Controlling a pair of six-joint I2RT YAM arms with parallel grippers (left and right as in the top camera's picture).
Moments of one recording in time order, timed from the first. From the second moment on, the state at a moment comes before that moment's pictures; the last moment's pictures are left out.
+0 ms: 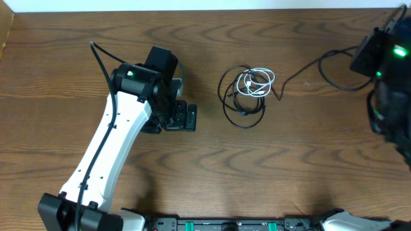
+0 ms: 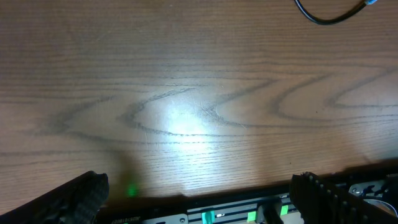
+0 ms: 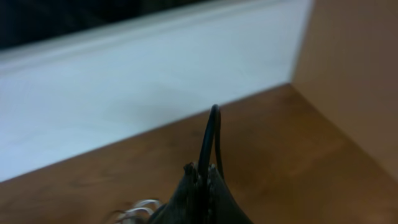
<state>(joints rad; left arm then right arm) -0.32 1.55 1.48 -1.44 0.17 -0.25 0.44 1.43 2.25 -1.35 0.74 0.47</state>
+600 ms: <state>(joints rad) -0.32 1.55 1.48 -1.44 0.17 -0.25 0.27 1.63 1.99 -1.45 0.71 0.61</state>
